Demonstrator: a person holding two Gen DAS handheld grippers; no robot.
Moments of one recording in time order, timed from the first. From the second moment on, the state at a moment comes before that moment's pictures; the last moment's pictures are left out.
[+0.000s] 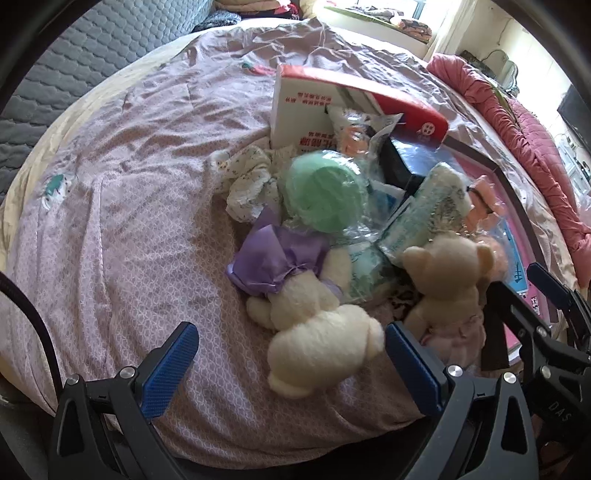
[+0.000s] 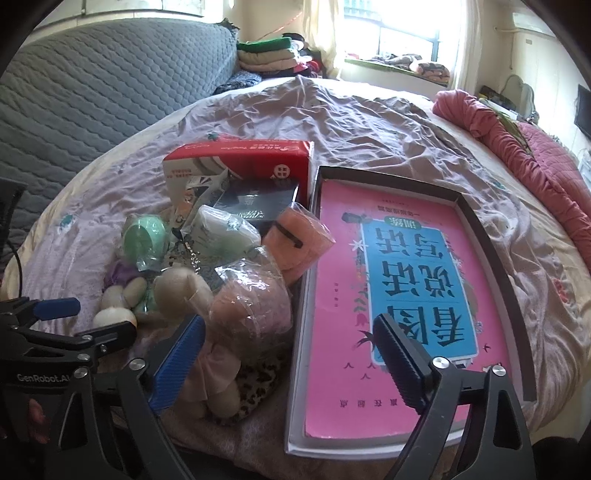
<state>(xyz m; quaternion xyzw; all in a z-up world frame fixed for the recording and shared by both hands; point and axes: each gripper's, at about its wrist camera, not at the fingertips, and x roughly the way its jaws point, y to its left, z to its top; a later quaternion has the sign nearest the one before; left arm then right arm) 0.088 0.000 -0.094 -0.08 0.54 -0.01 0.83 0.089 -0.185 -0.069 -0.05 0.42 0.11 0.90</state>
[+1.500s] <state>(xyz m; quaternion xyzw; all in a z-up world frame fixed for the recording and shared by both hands) 0.060 0.011 -0.064 -0.10 0.49 -0.07 0.86 0.082 -0.182 -0.037 0.03 0.37 0.18 0.91</state>
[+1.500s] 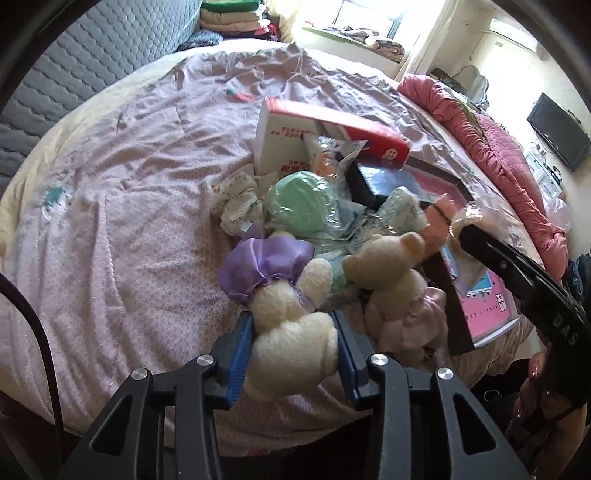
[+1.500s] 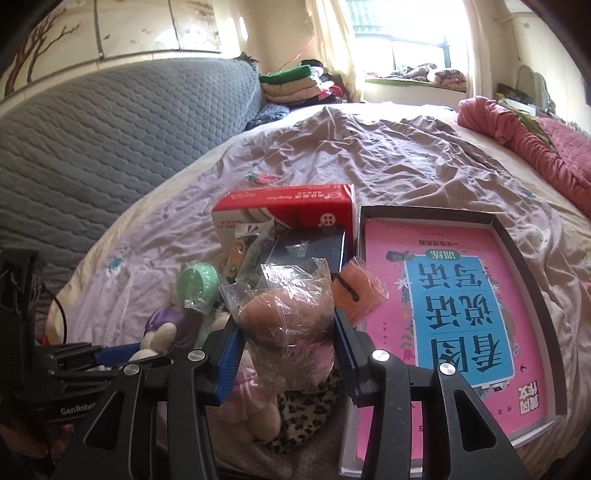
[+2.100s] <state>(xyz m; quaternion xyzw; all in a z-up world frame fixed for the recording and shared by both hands) 0.033 -0.017 -0.014 -0.03 0.43 -0.07 0.90 0.057 -0.199 0.002 0.06 0.34 0.18 0.92</state>
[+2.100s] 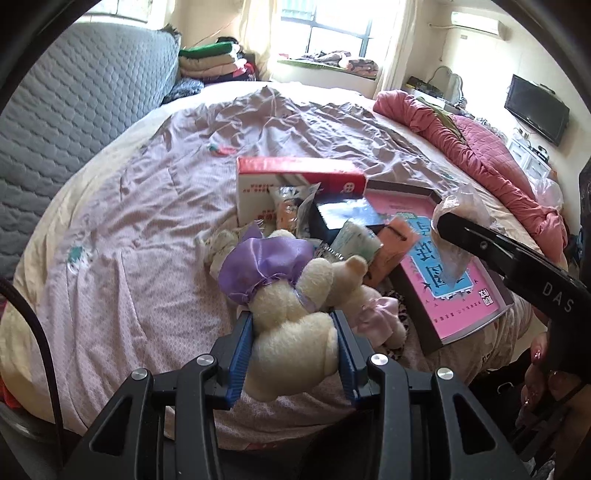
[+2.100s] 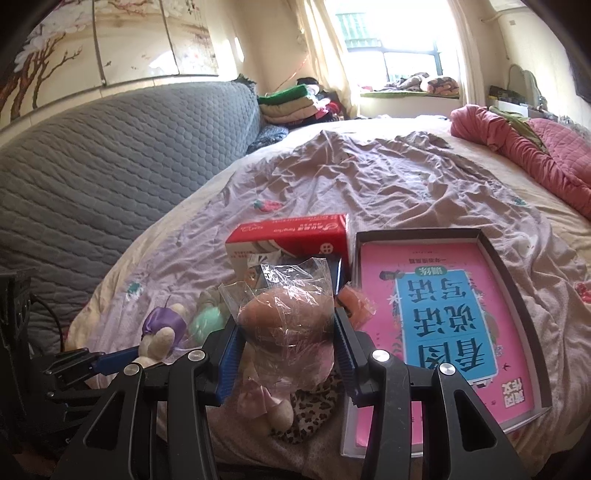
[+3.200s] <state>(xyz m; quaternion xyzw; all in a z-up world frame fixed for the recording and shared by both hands) 0.069 -0.186 0.017 0.04 0.42 -0.17 0.89 0.025 -0.366 0.030 0.13 0.31 0.01 0.94</state>
